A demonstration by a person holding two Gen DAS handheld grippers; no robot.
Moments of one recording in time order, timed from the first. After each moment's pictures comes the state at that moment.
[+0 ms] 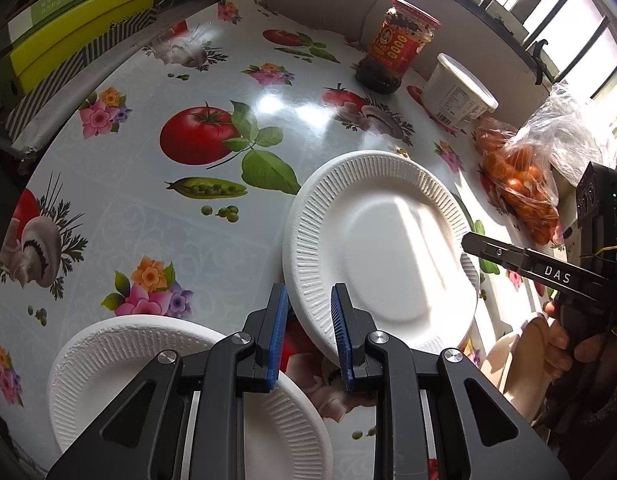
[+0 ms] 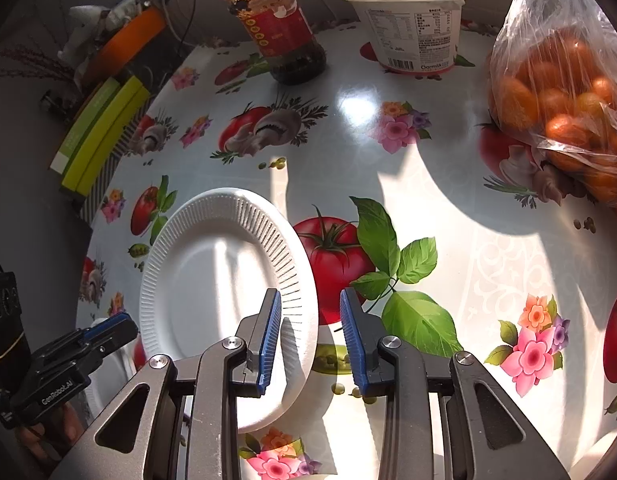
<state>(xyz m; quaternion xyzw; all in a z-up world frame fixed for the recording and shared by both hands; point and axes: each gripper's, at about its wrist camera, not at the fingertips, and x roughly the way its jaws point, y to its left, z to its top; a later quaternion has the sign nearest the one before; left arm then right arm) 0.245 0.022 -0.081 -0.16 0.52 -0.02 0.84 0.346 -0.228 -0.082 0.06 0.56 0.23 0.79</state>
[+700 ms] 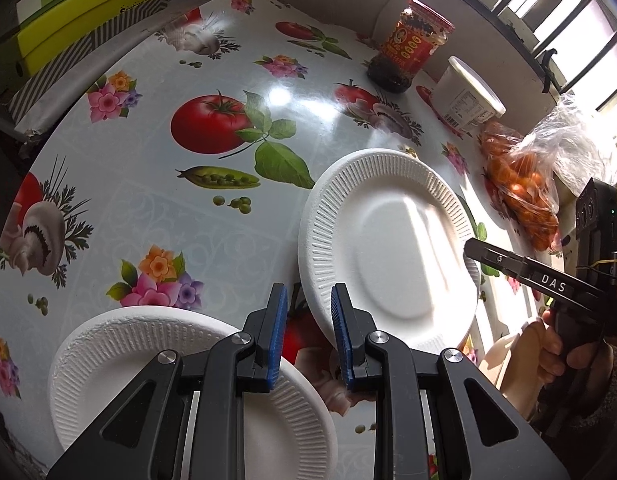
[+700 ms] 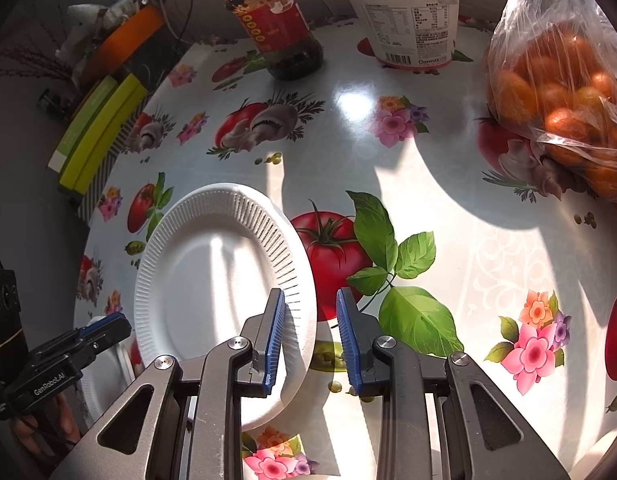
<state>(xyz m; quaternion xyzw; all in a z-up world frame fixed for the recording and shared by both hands) 0.241 0.033 -0.080 -0.19 0.53 -0.02 0.83 0.345 -0.227 -0.085 0.06 0.56 0.23 0.79</state>
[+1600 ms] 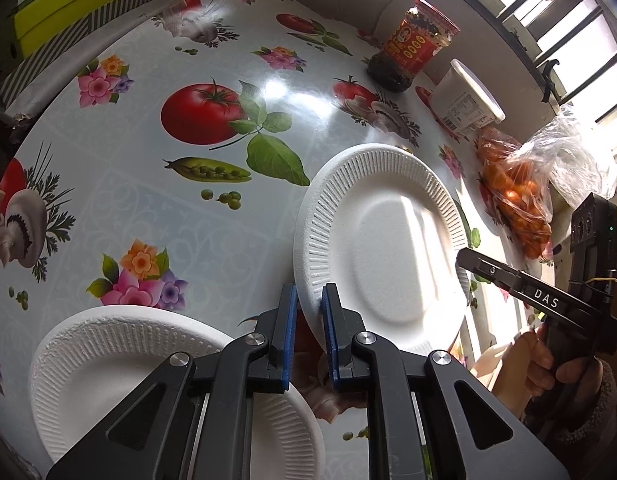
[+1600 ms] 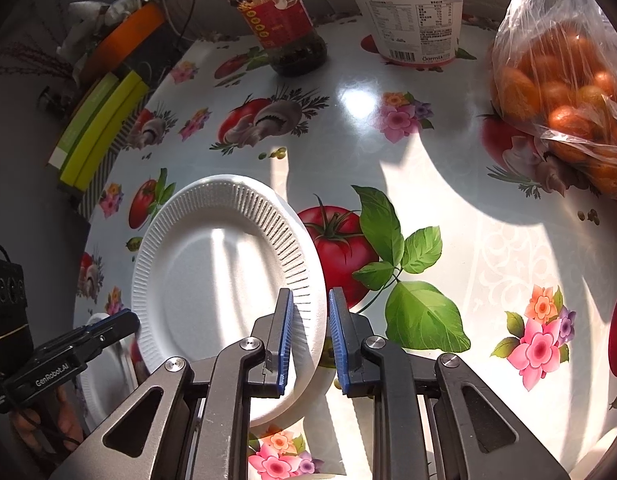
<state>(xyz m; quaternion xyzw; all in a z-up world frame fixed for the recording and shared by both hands) 0.247 0.032 -0.086 -0.22 0.53 -0.02 0.82 0.342 -0.224 -0.085 0.06 0.56 0.23 0.79</state>
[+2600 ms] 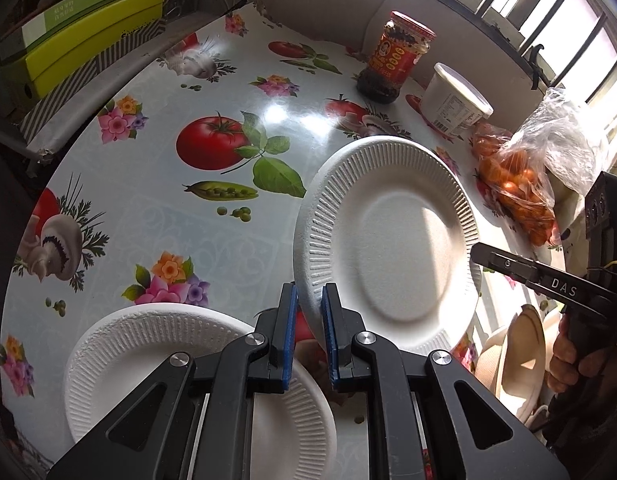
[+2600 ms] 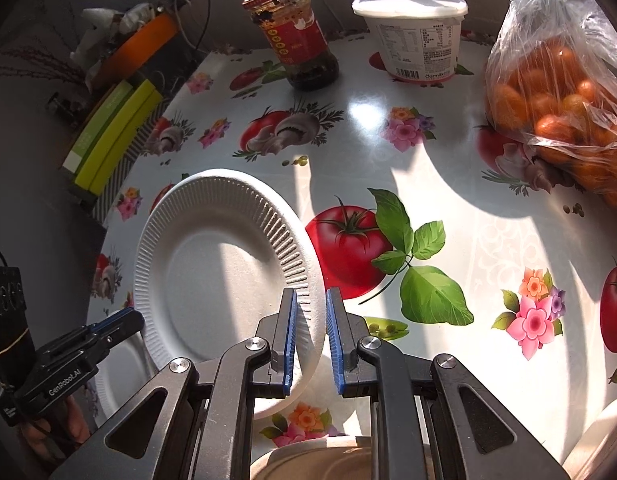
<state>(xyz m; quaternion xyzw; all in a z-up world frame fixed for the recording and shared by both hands) 0.227 0.025 -0.062 -0.16 0.51 -0.01 0.85 0.321 -0.224 -0.061 0.07 0.55 0.23 0.80</state>
